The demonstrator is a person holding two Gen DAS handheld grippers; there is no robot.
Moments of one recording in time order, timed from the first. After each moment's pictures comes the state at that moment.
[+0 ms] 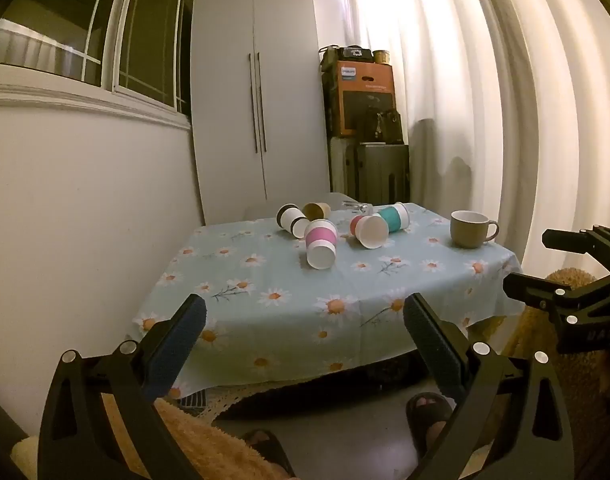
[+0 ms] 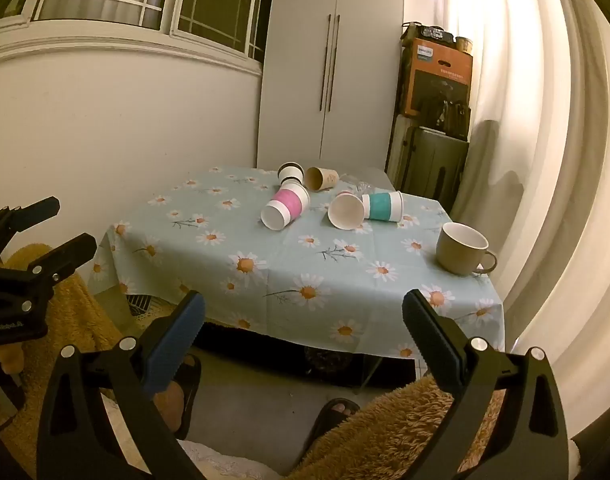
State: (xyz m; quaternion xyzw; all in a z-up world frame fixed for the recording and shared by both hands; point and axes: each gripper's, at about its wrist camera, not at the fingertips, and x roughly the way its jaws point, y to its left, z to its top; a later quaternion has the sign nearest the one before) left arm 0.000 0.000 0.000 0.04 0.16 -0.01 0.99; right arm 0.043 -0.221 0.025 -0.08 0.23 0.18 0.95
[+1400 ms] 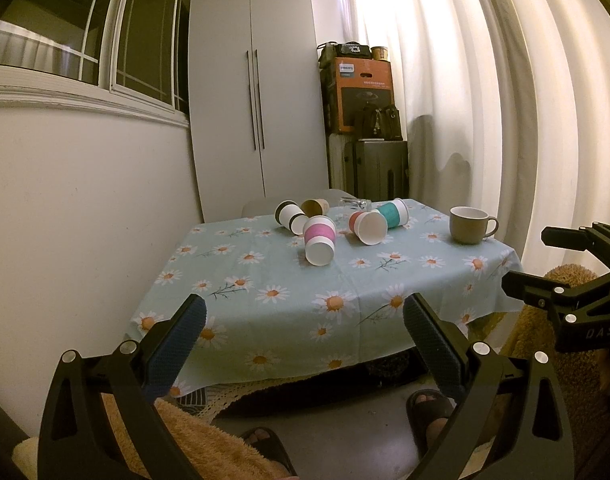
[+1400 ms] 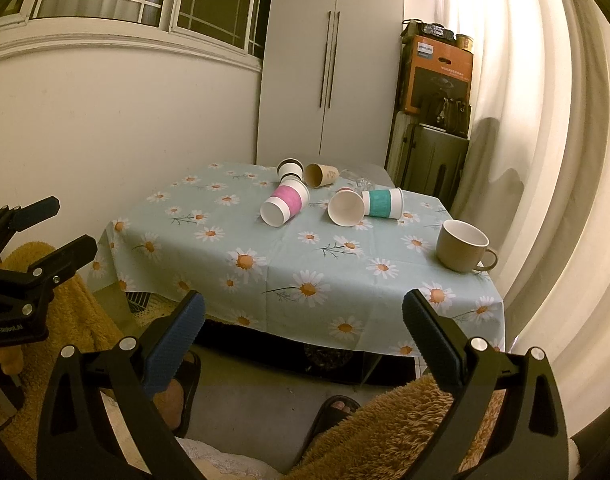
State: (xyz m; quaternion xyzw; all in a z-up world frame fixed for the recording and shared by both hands) left arm 0.001 -0.002 -0.004 0.05 0.17 -0.01 0.98; right arm 0.043 -0.222 0.024 -0.08 0.24 0.18 0.95
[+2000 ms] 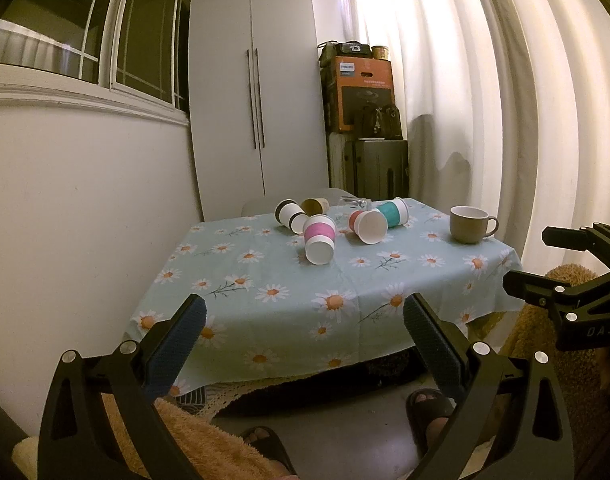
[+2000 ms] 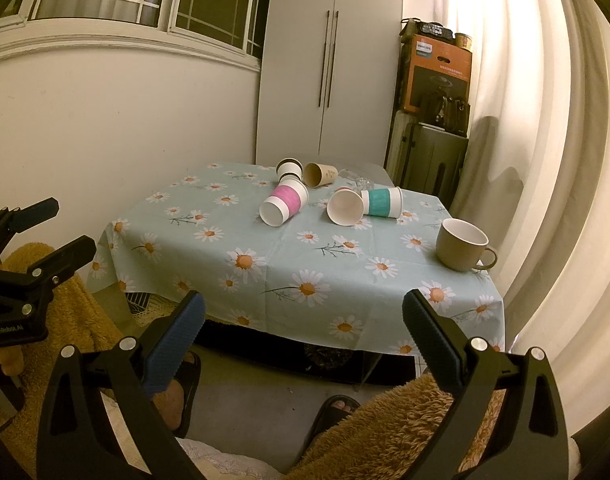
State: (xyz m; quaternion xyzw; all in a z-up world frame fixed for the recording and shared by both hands) left arm -0.001 0.000 -0.008 0.05 0.17 -0.01 0.98; right arm 0.042 -0.223 0.025 -0.08 0.24 0.18 0.95
